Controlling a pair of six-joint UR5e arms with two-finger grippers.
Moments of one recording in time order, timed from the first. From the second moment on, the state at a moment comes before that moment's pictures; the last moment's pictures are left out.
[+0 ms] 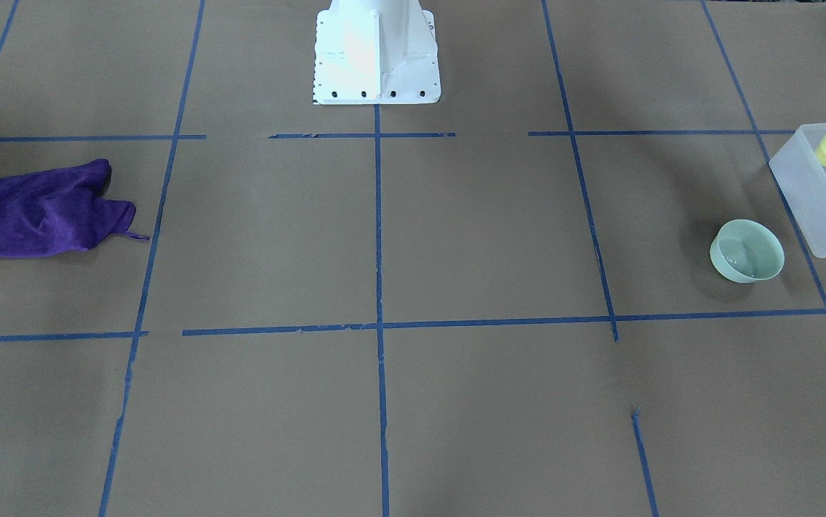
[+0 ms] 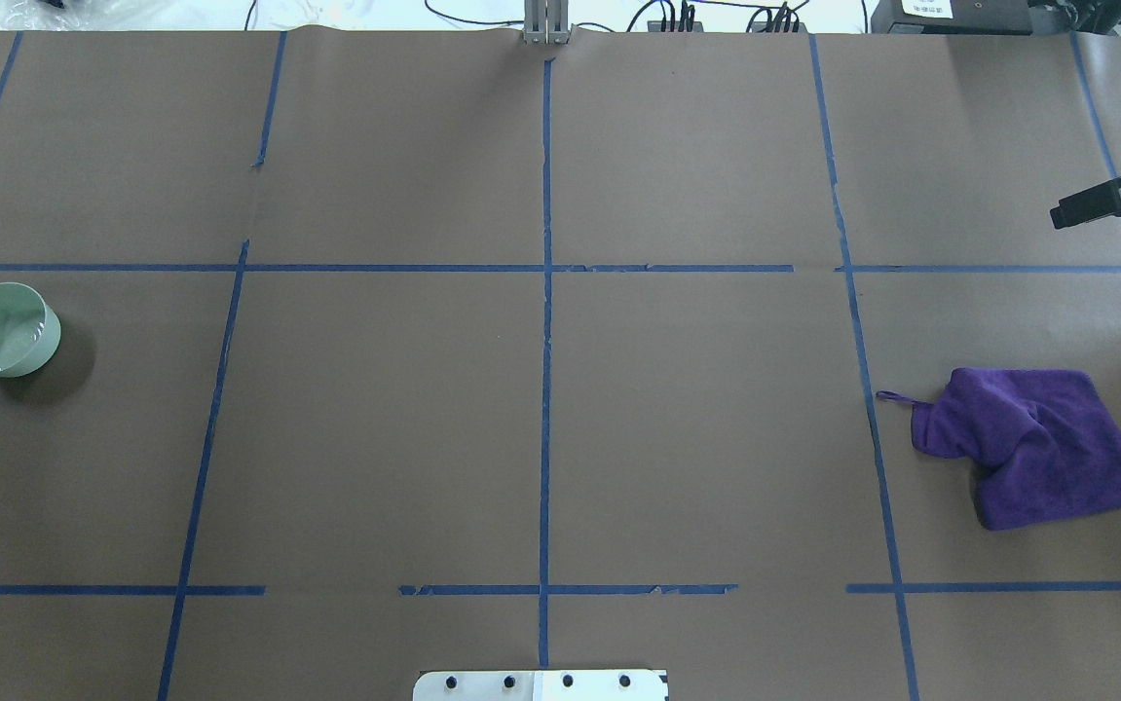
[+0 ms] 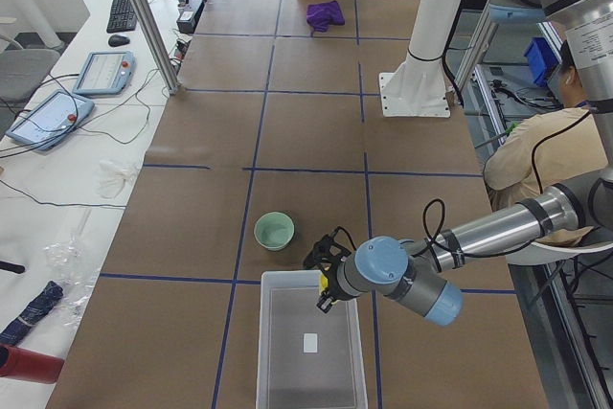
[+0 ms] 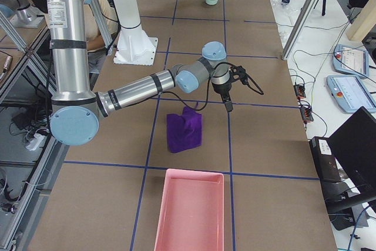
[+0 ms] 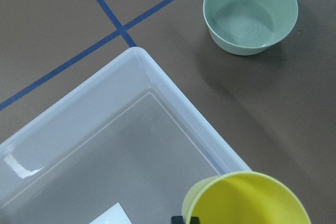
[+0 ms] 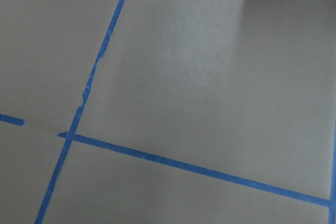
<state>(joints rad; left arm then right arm) -1.54 -1.14 -1.55 -2.50 -2.40 0.24 1.19 -1.53 1.90 -1.29 2.10 0.44</state>
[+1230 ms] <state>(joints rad) -1.52 -1.15 -1.48 -2.56 -2.41 0.24 1.19 -1.54 1.90 -1.29 2.10 0.44</state>
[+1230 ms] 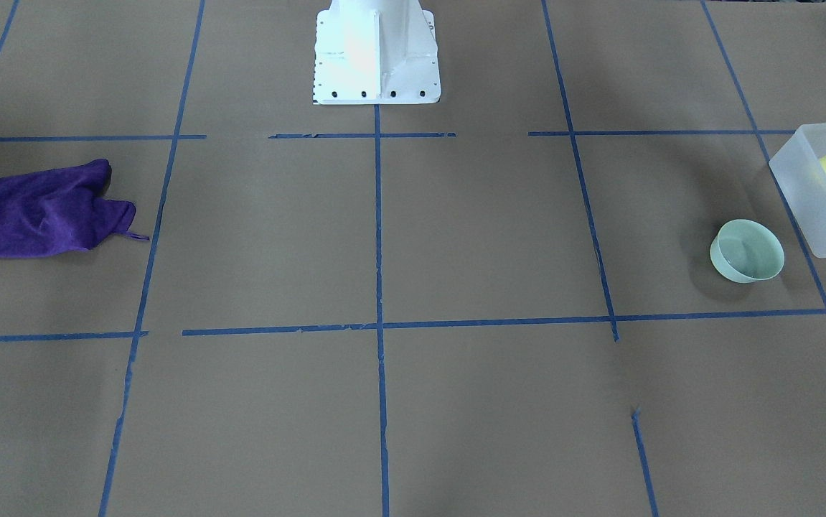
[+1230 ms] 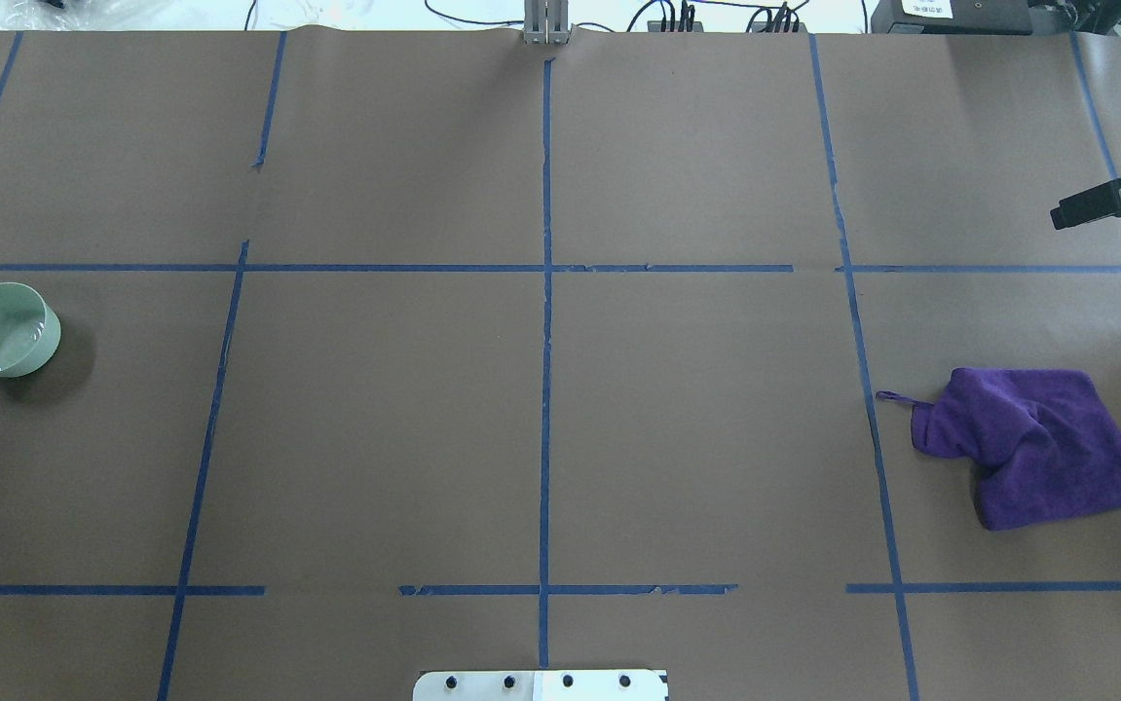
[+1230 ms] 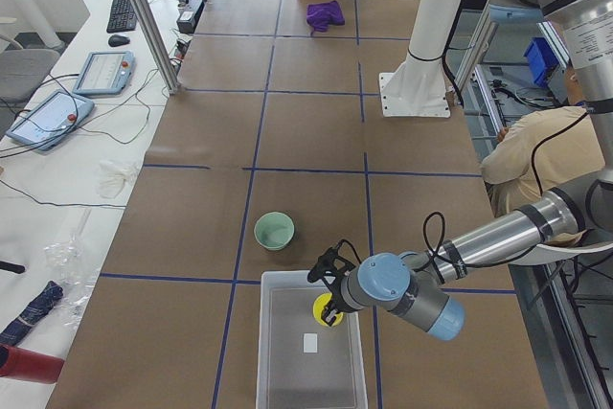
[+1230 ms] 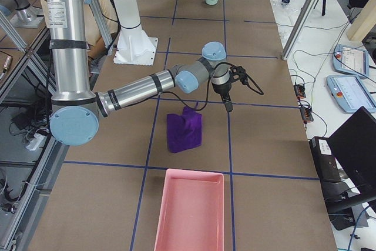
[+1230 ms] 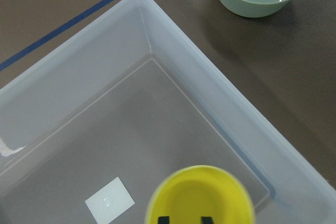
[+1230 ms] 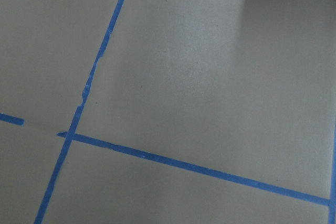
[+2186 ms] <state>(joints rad) -1.52 -1.39 -1.61 -2.38 -2.41 0.12 1.11 -1.64 1.96 -1.16 2.10 0.51</state>
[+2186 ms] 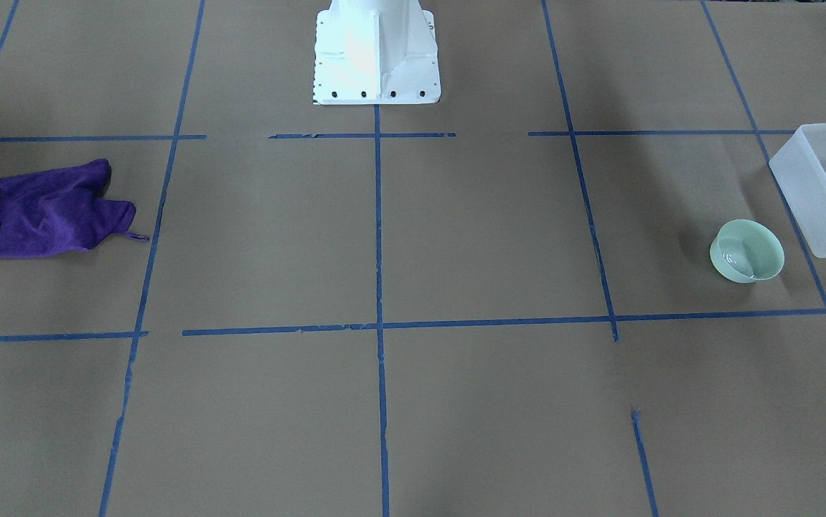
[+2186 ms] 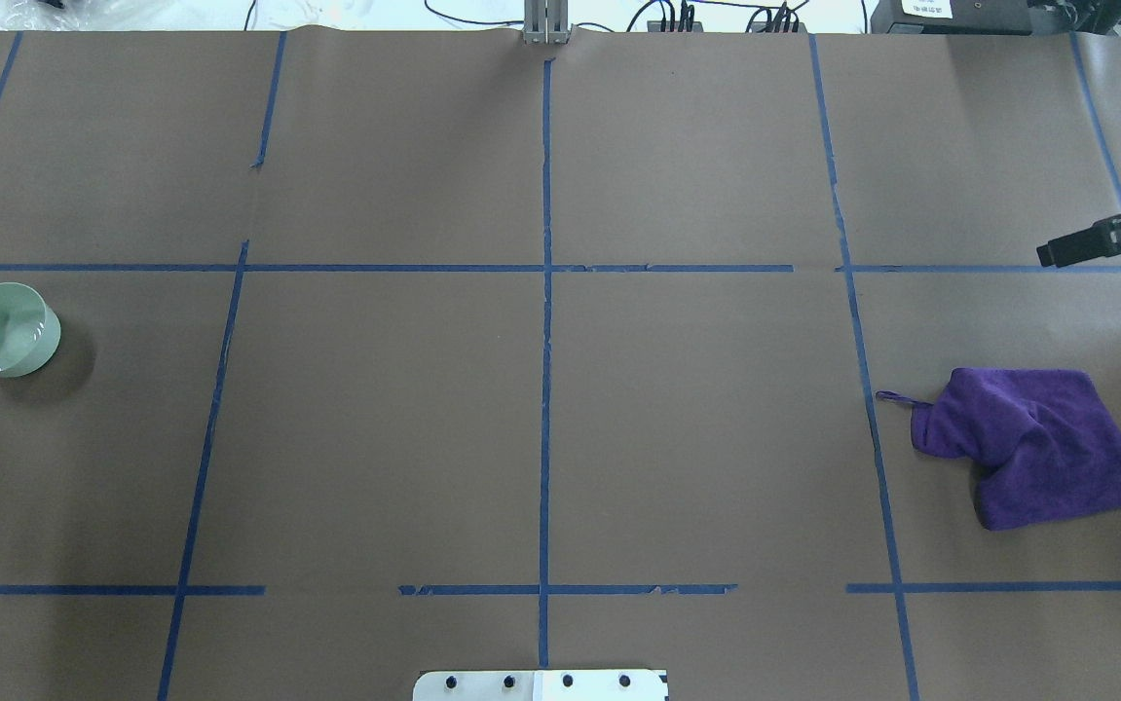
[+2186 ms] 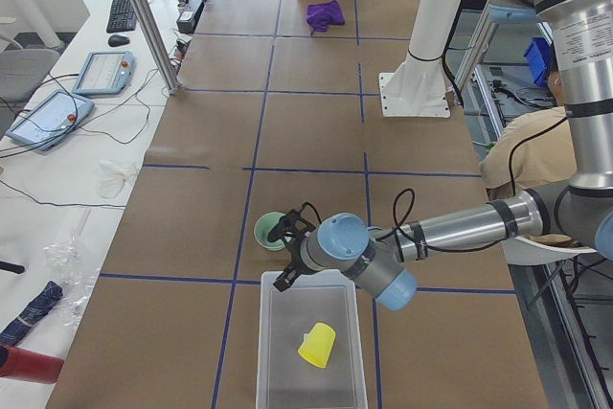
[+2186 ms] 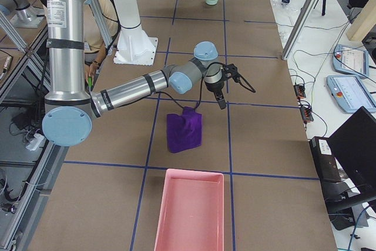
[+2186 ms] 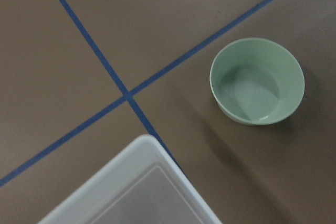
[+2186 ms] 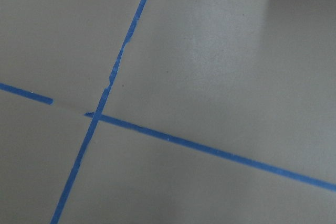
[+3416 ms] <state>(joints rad) -1.52 -1.54 -1.65 -2.21 -2.41 0.12 0.64 -1.87 1.89 -0.86 1.77 0.71</state>
